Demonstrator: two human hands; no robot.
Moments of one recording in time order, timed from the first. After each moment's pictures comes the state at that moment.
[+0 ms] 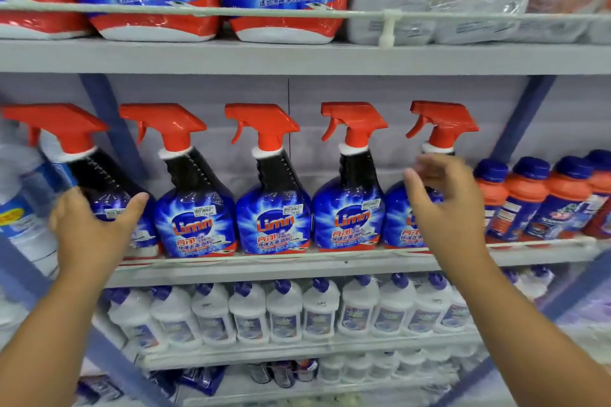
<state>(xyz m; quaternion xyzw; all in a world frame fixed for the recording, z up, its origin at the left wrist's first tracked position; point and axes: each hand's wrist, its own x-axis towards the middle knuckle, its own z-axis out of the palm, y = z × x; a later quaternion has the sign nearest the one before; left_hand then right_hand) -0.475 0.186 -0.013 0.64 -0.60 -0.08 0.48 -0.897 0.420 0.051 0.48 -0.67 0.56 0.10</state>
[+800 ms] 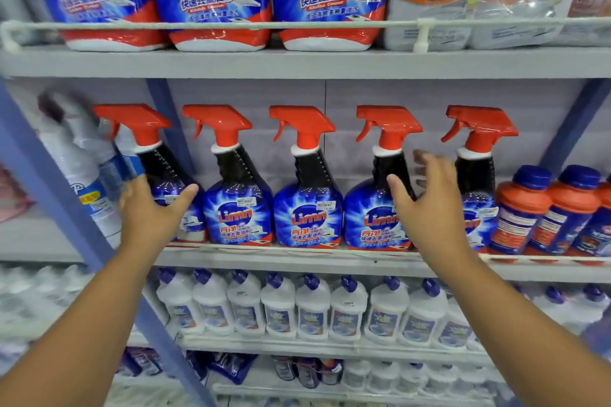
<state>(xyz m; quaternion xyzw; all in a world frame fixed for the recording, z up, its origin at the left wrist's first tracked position) -0.482 0.209 0.005 0.63 -0.63 -0.11 0.44 -0.864 0.391 0.046 0.51 -0.70 0.50 0.03</state>
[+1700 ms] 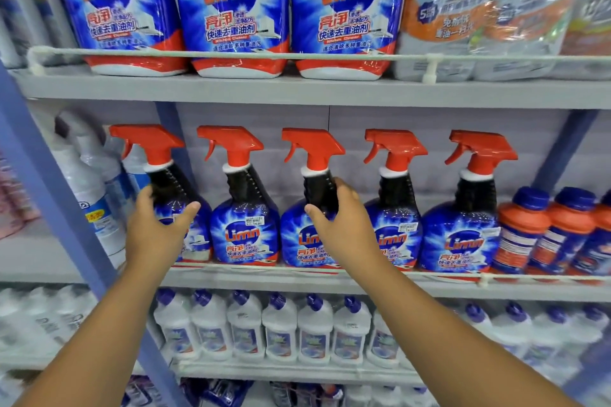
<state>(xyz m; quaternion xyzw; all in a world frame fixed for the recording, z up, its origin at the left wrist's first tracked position) -0.483 0.221 0.013 0.60 -0.59 -0.19 0.52 -0.764 0.327 0.037 0.55 -0.67 0.49 -0.11</state>
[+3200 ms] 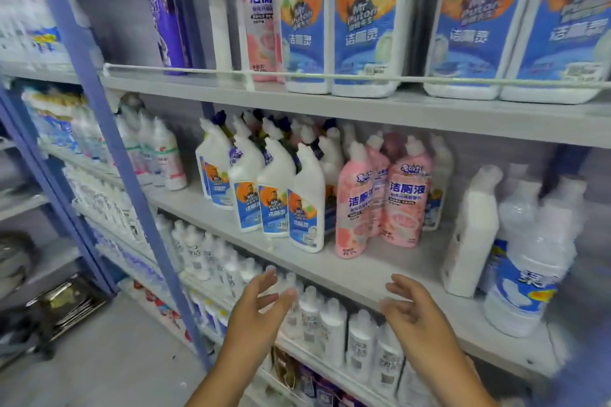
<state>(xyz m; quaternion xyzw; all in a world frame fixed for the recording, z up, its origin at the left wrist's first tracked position) 0.042 0.176 -0.024 0.63 -0.43 -0.41 0.50 -0.210 0.154 -0.035 0.53 -0.56 0.47 -0.43</state>
